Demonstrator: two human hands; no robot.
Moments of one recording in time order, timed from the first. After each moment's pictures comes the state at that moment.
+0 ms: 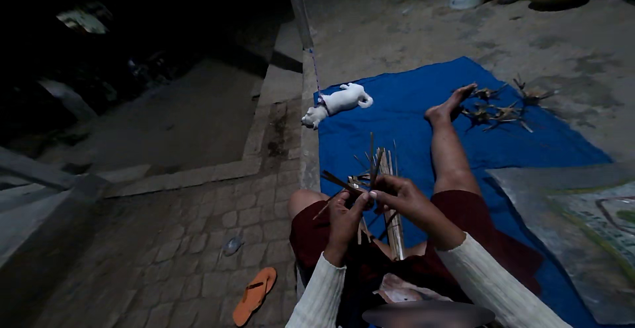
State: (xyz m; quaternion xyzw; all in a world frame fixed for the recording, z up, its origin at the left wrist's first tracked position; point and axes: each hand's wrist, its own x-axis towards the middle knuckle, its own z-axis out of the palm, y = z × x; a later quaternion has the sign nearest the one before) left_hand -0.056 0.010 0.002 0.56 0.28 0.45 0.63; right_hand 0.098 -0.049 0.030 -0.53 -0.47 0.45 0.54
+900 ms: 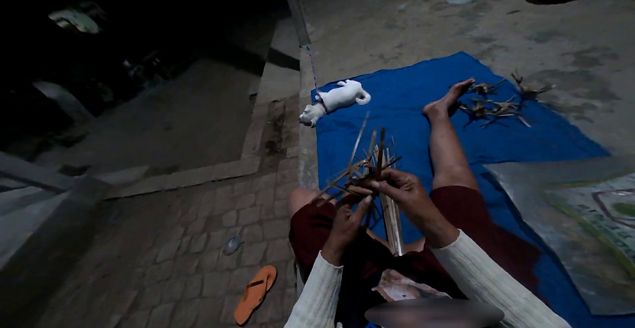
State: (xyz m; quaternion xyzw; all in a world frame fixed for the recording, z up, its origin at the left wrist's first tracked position) left_hand -0.061 0.012 -0.013 0.67 0.16 0.44 0.58; right_hand 0.096 -0.047 0.012 -0.46 -0.47 0.36 0.66
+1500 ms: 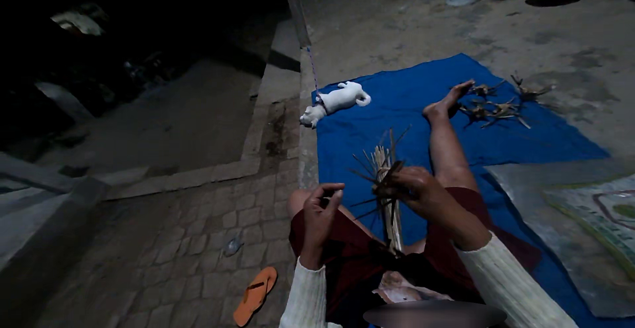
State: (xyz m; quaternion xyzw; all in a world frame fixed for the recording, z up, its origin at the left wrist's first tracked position) left_hand -0.100 0.035 0.014 0.71 0.26 0.45 0.48; right_hand 0.128 -0.064 0.031 -0.58 -0.70 0.09 0.40
